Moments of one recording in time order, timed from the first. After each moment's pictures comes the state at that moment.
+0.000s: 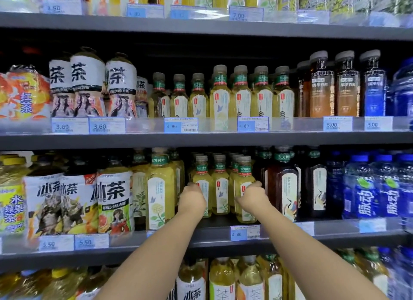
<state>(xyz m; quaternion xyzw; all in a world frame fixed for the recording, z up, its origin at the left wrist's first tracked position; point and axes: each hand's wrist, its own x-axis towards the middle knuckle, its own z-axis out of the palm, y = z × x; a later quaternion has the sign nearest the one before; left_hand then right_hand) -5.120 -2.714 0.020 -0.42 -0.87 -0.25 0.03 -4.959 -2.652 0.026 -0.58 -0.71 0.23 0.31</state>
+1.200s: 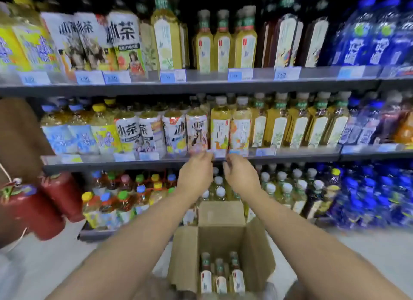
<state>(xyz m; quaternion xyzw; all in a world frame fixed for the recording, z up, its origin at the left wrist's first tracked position) -5.002 -2.966 -0.260 -0.61 -0.74 -0.25 0.11 -4.868 -2.891 -0.266 -0.42 -0.84 0.12 0.31</state>
